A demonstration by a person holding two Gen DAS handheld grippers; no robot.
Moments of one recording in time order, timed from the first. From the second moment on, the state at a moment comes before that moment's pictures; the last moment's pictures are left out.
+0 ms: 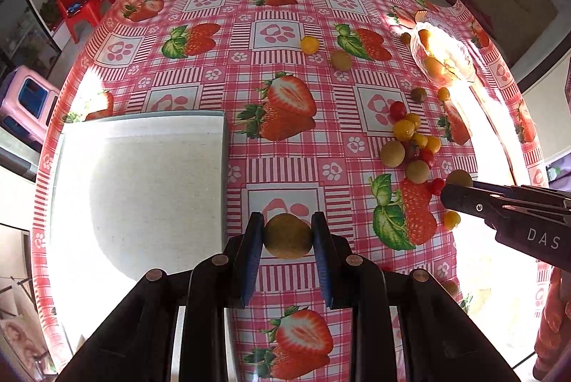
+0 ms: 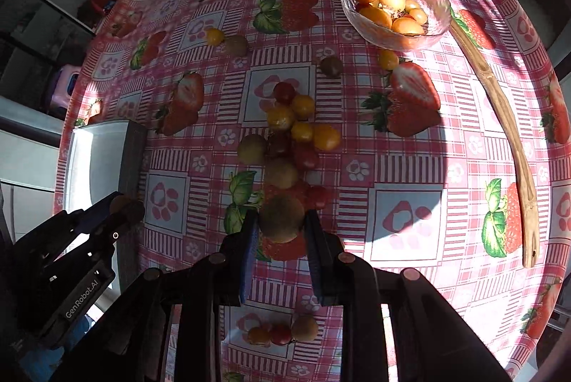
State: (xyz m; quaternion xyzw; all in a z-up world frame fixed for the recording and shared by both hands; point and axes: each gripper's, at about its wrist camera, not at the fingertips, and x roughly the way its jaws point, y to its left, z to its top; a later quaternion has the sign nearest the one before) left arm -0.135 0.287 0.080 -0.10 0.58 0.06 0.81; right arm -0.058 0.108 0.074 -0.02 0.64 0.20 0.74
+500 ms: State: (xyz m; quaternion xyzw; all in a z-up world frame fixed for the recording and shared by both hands) left arm -0.178 0.412 0.048 -0.12 0.59 0.15 0.79; right arm -0.079 0.280 0.068 -0.05 0.64 0.31 0.70
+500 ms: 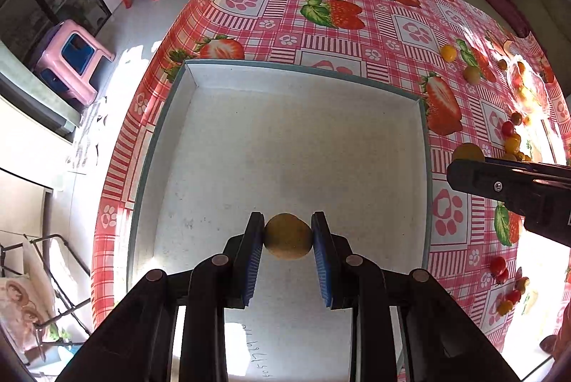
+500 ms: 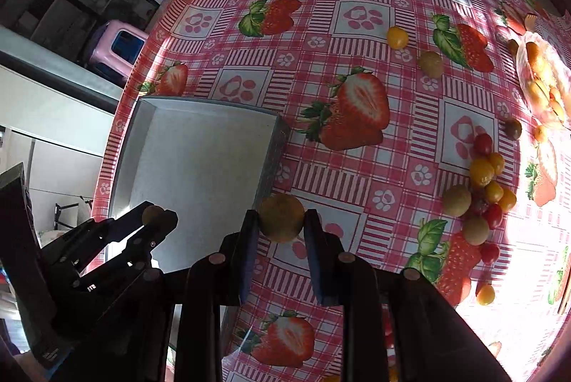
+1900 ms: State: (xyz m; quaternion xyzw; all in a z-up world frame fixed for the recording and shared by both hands) left arm -0.177 0.359 0.062 -0.03 0.60 0.11 0.79; right arm -0.058 0.224 0.065 -0.01 0.66 0.23 0.71
